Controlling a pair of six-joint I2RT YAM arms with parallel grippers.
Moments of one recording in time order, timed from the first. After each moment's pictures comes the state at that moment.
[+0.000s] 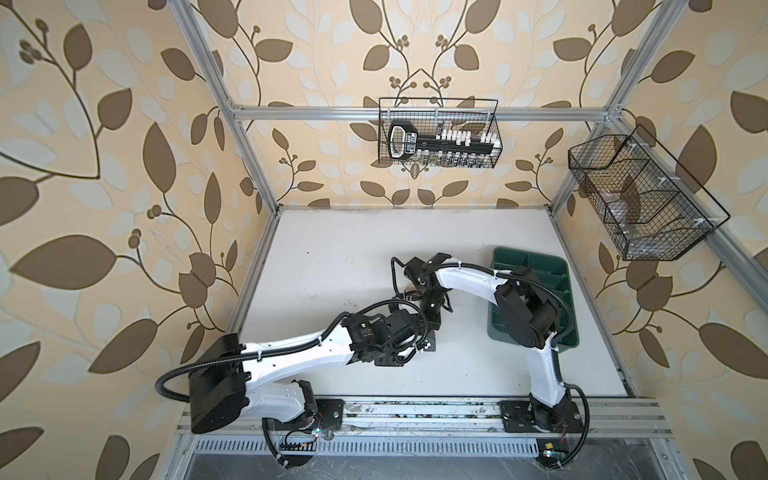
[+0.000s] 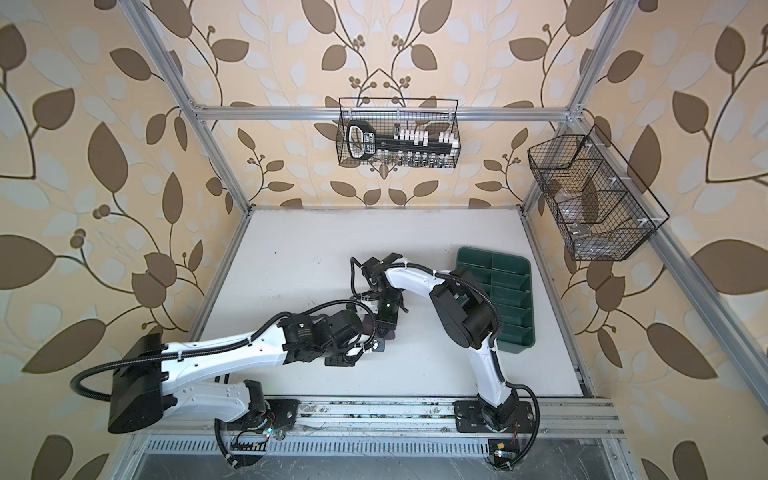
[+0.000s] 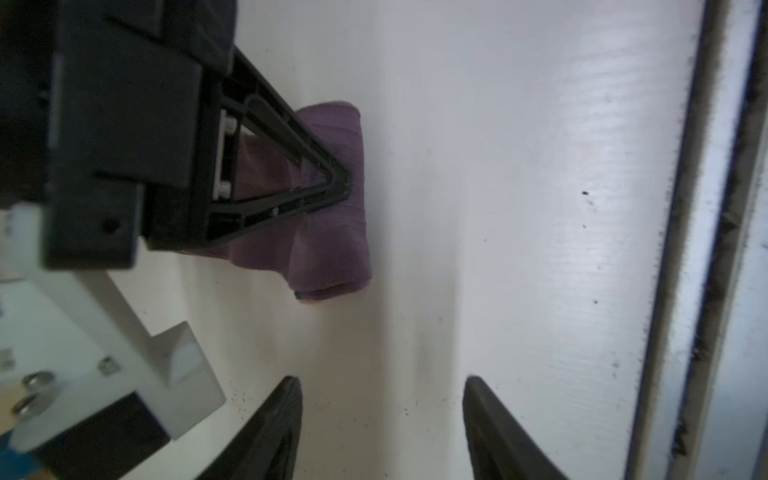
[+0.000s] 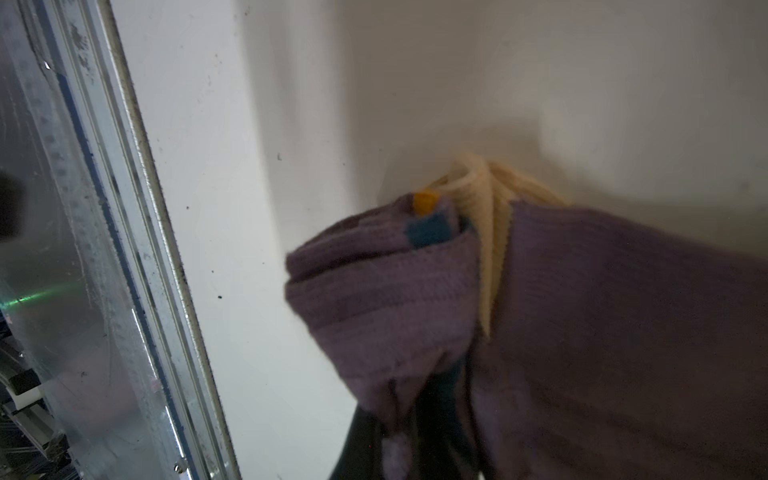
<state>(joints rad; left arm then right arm) -1.07 1.31 0.81 -0.62 -0.17 0.55 0.72 2.12 1.54 -1.14 -0.40 -0.72</state>
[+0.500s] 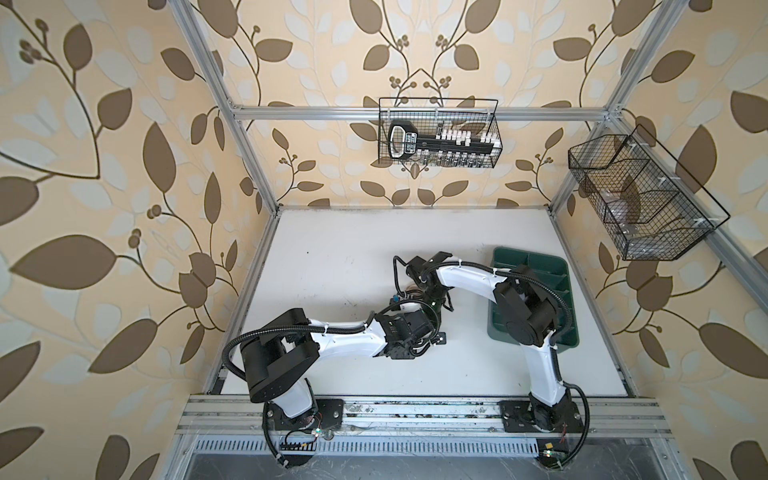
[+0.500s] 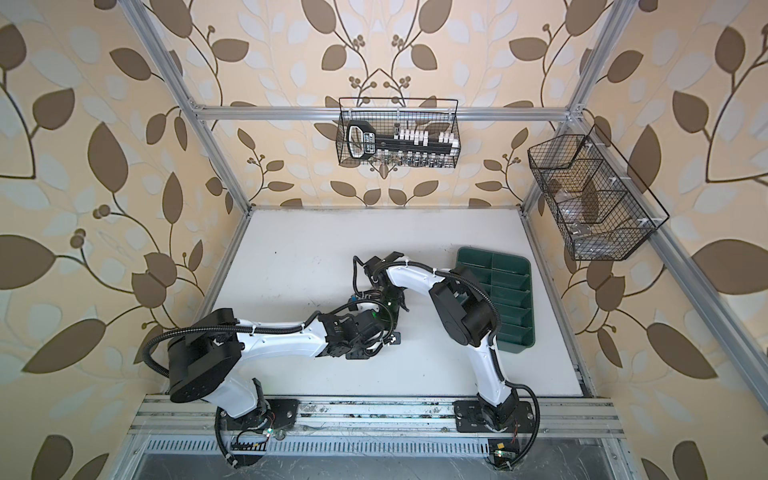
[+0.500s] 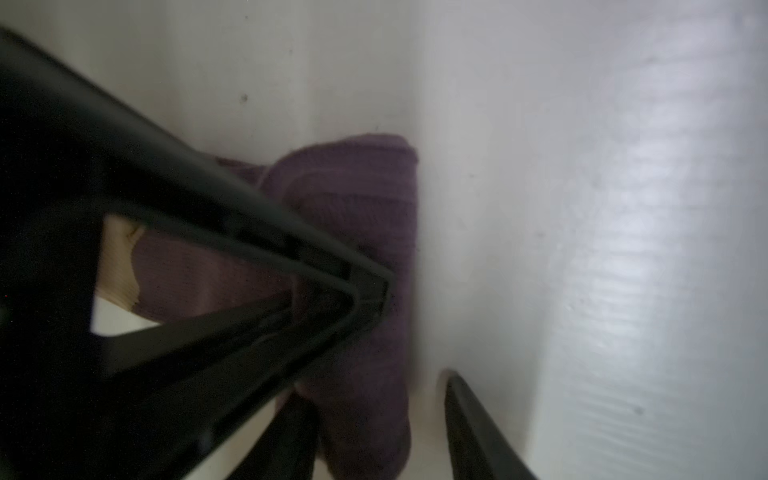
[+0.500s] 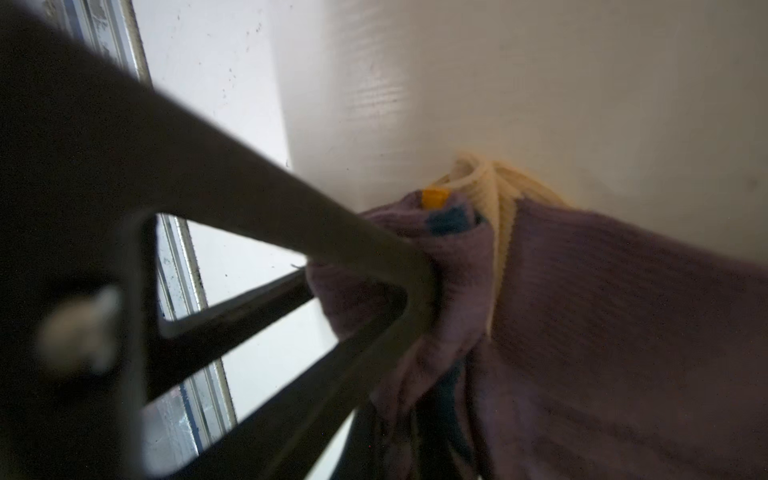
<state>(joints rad) -1.03 1.61 0.83 -0.37 -0.24 0.55 0.70 2.13 1.55 -1.15 -0.44 -0.73</state>
